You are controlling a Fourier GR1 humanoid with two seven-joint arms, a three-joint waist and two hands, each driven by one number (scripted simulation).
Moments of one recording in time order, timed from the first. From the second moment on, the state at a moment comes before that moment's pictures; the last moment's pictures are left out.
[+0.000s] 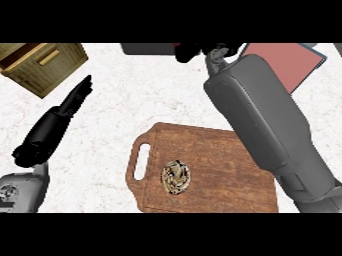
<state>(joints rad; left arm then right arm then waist) -0.21 0.23 0.00 -1.57 -0.15 -0.22 -0.06 -1.12 -0.08 0.19 -1.09 0.97 -0.12 0.66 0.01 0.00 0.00</state>
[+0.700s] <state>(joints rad) -0.24 0.25 0.03 -1.54 -0.13 -0.24 -0.06 -1.16 -0.32 0.02 -0.74 0.89 0.08 0.45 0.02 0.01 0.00</state>
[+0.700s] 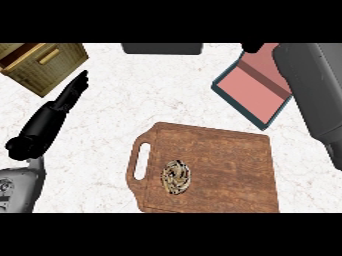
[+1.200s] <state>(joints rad) -0.23 0.23 0.02 -1.55 -0.15 -0.24 -0.06 -1.14 -0.42 -0.01 -0.53 0.85 0.31 0.28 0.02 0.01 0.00</state>
